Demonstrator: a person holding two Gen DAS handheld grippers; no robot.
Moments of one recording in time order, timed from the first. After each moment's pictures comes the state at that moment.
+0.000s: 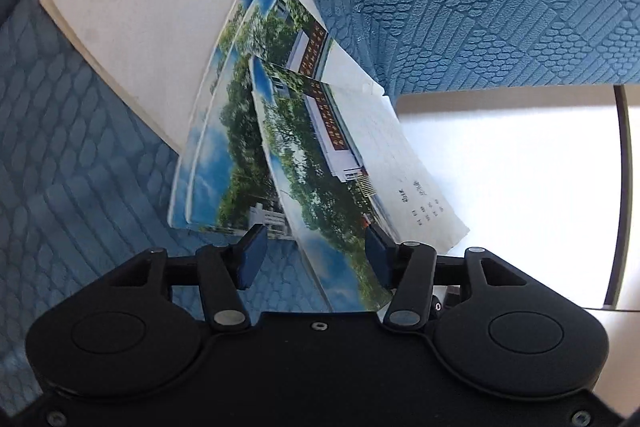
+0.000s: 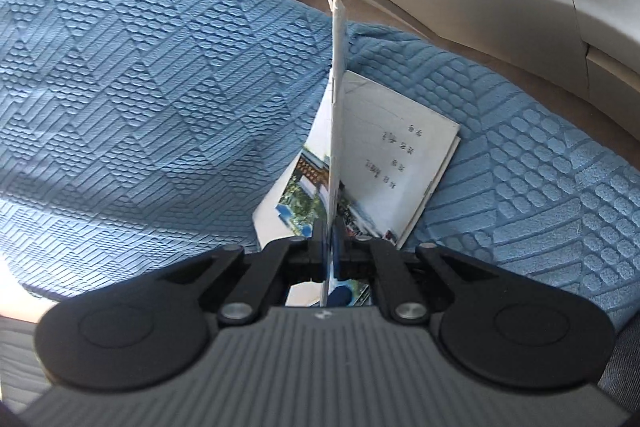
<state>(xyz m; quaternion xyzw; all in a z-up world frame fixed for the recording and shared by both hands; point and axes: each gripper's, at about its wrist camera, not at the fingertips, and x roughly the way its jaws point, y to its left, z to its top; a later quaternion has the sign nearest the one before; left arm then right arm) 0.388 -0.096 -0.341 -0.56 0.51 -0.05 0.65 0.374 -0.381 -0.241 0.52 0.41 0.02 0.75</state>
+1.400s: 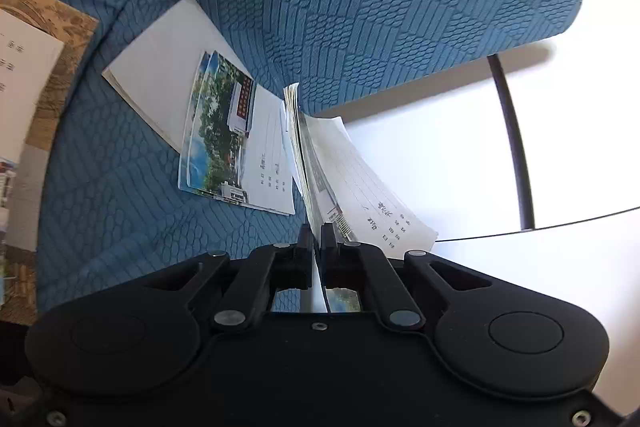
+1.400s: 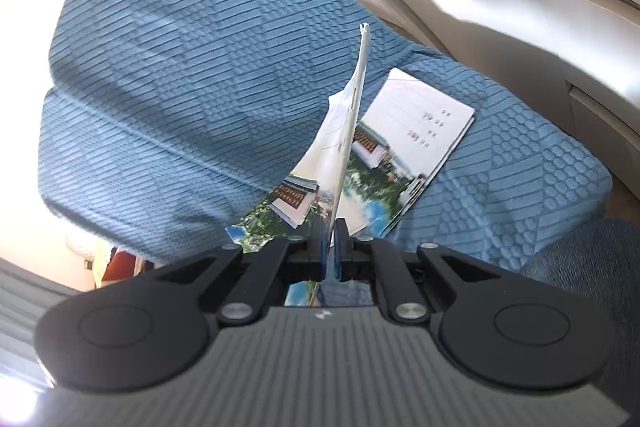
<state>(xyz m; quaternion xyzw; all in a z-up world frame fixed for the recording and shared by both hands) 0.278 -0.042 -0.204 -0.51 0.42 -0.10 0.74 0.269 -0.328 -0.128 0.43 0.38 0.05 0.81</state>
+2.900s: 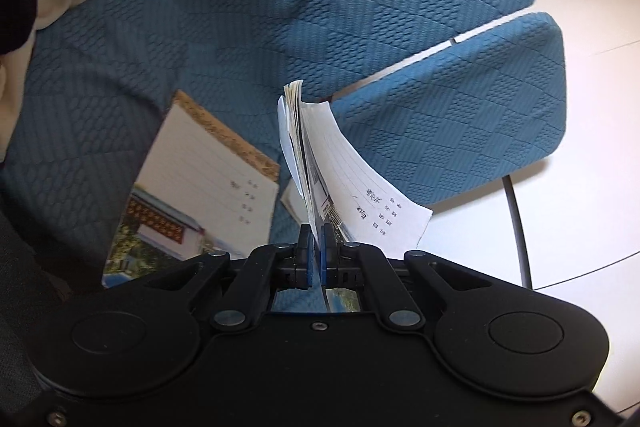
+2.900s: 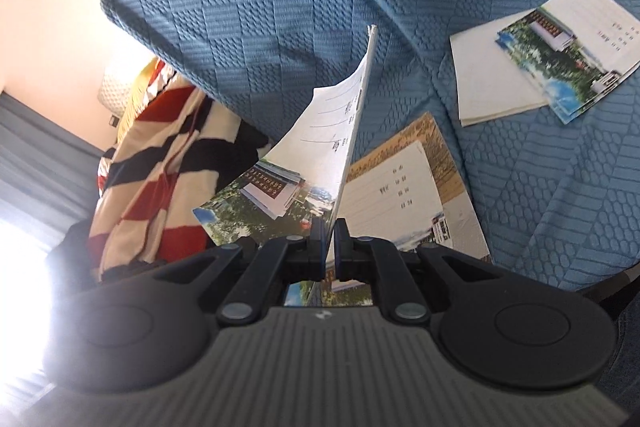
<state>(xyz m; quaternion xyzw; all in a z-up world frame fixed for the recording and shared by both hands) 0.107 0.142 -0.192 -0.52 0.33 0.02 0.79 0.270 -0.118 -0.132 0.31 0.45 0.21 0.81</state>
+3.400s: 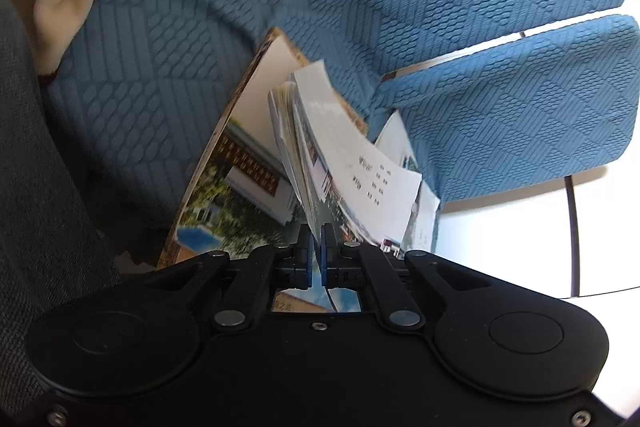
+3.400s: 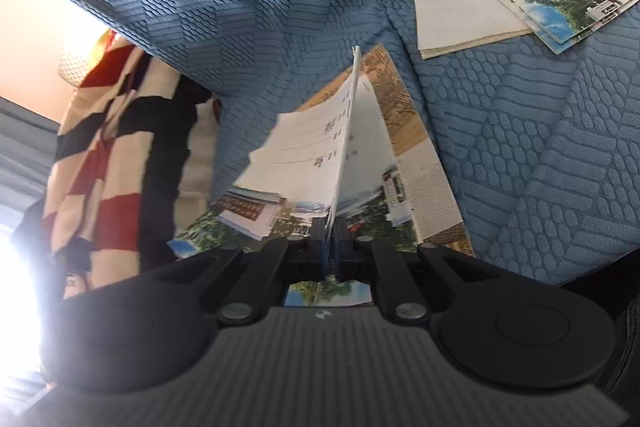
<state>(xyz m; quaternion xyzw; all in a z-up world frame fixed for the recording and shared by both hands) 0.098 0.140 -0.267 -0.54 0.40 0.07 0.74 0.291 -0.106 -0.204 0.29 0.52 0.18 0.78</state>
